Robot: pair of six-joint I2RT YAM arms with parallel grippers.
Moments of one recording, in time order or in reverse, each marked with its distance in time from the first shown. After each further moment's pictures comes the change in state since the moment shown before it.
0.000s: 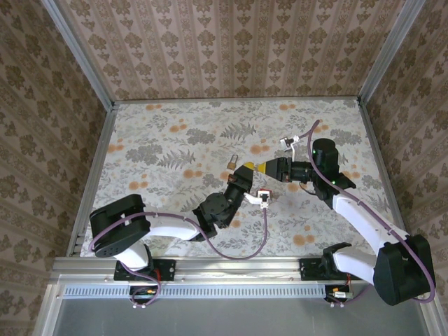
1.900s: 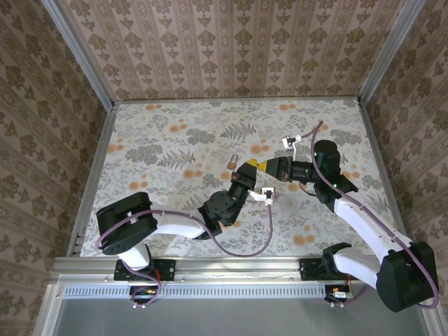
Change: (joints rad) left arm 0.000 0.055 0.055 0.046 -0.026 0.000; right arm 0.026 -0.054 -0.005 -0.001 0.092 0.073
